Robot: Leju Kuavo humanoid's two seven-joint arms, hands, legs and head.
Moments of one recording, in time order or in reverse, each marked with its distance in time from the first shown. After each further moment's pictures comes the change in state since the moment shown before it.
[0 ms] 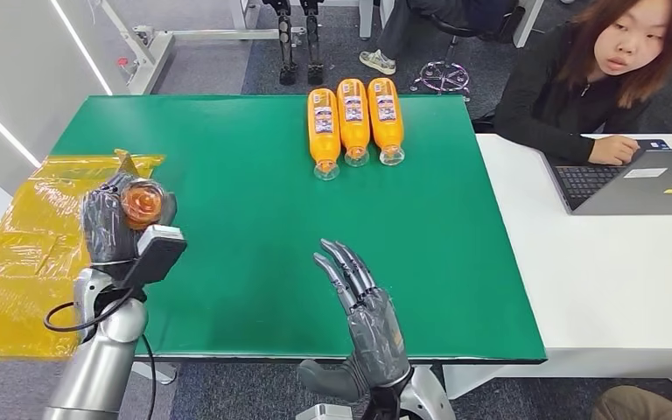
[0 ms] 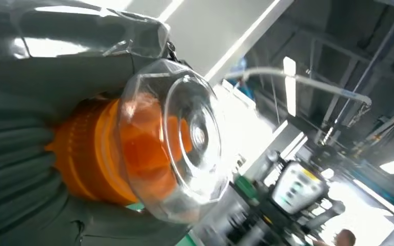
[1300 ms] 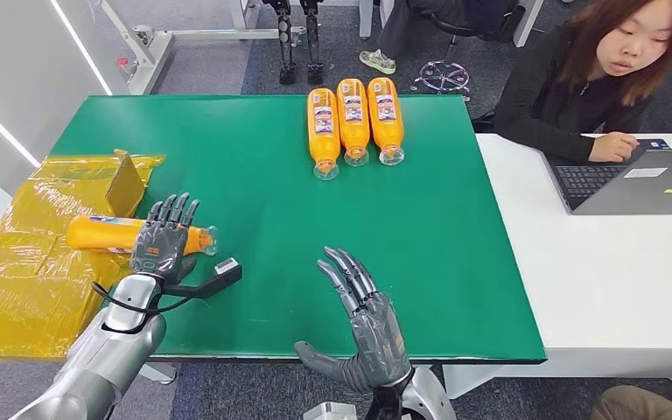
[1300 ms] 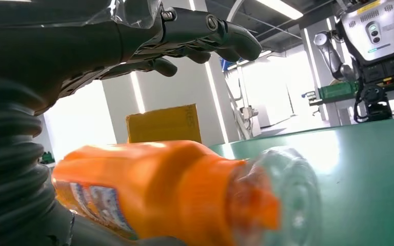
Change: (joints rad) left arm -0.194 0.082 -0.214 0.655 -0.614 0.047 0.342; right arm -0.041 -0.055 0.048 0.078 -0.067 -0.073 -0.016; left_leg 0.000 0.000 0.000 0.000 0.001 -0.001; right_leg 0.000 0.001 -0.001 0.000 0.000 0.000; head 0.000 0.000
